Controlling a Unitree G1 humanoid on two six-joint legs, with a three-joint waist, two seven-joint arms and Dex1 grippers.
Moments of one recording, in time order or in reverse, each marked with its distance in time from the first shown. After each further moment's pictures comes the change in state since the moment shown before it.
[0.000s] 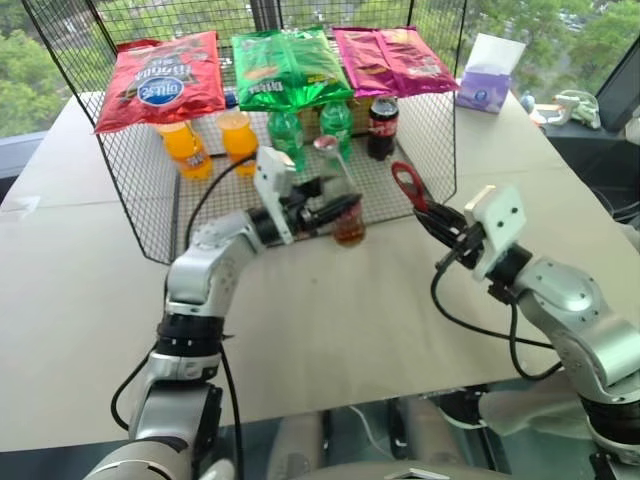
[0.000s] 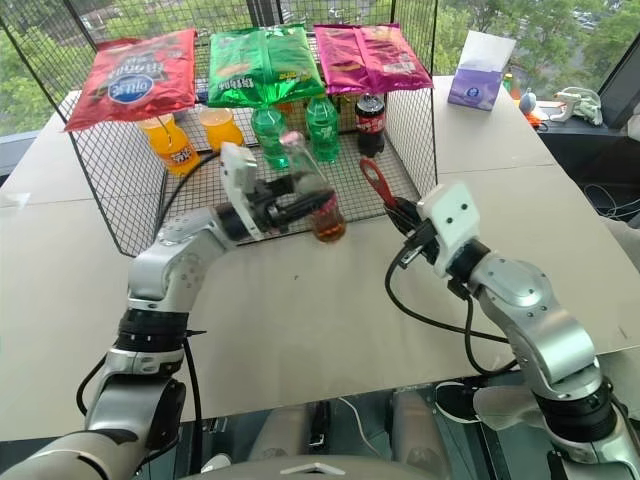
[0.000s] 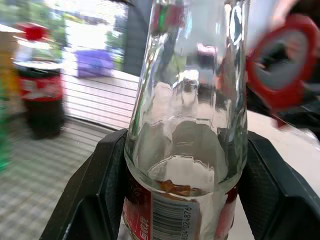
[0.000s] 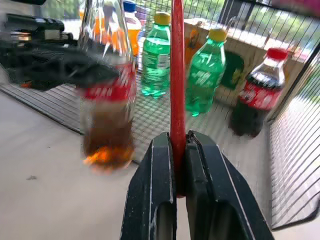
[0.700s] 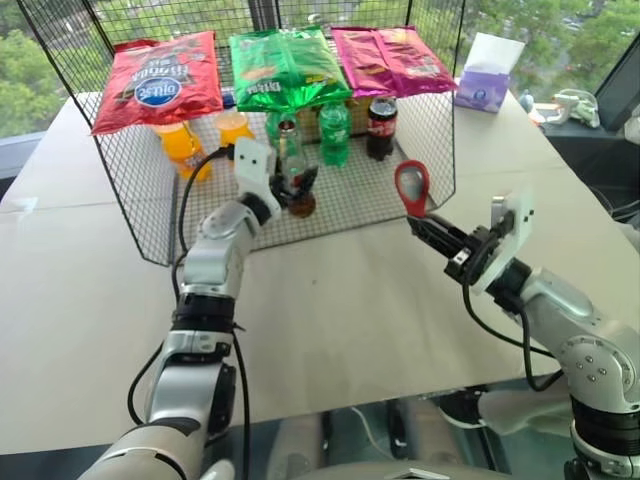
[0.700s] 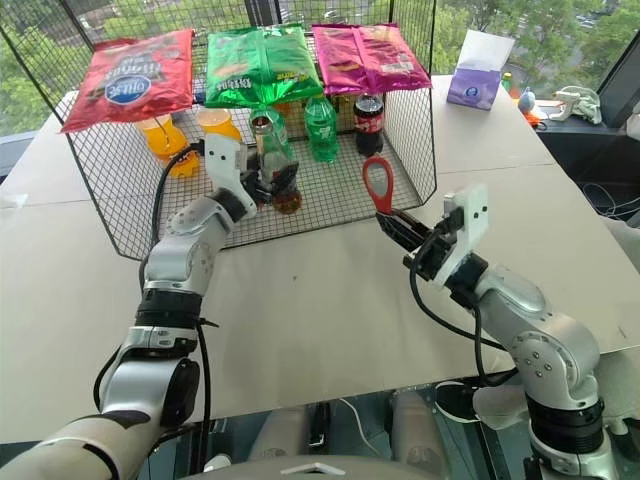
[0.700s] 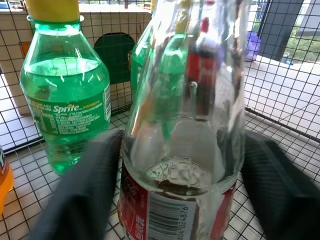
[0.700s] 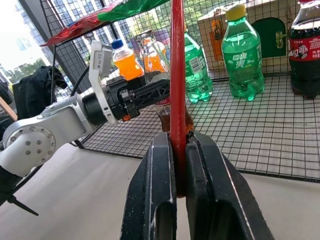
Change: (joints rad) left arm -0.109 -0.050 0.099 0.306 0.235 -0.195 0.417; right arm 0.079 0.147 -0.197 -0.027 0.534 0.246 -0.047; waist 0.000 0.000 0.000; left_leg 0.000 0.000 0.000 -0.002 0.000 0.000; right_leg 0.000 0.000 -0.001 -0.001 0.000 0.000
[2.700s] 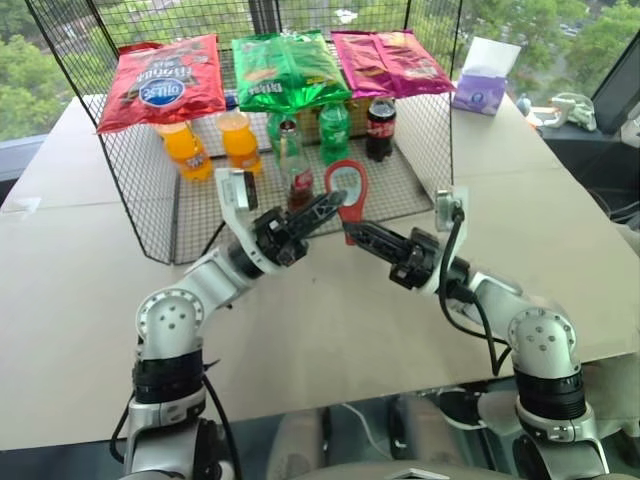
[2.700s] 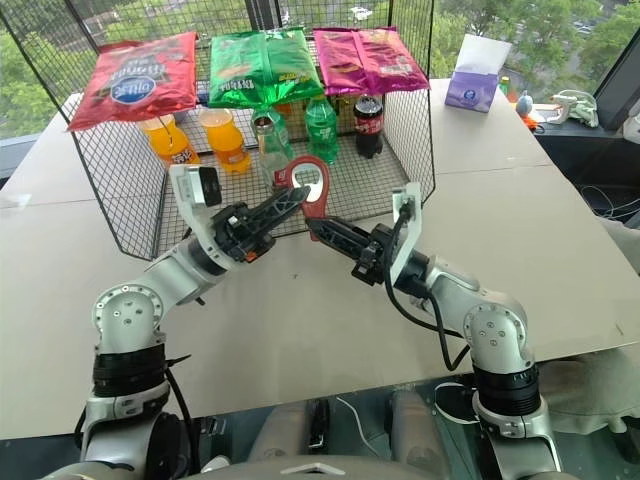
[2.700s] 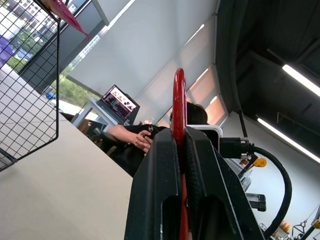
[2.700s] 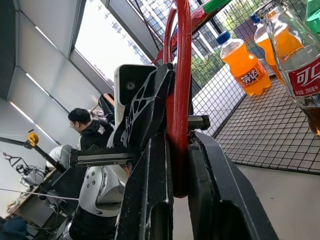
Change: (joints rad) left arm 0.298 0.021 0.148 -0.543 -1.046 0.657 -0.158; right arm -0.144 0.214 0.110 0.198 0.254 0.103 0.072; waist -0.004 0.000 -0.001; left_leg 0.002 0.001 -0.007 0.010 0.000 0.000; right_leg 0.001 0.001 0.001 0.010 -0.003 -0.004
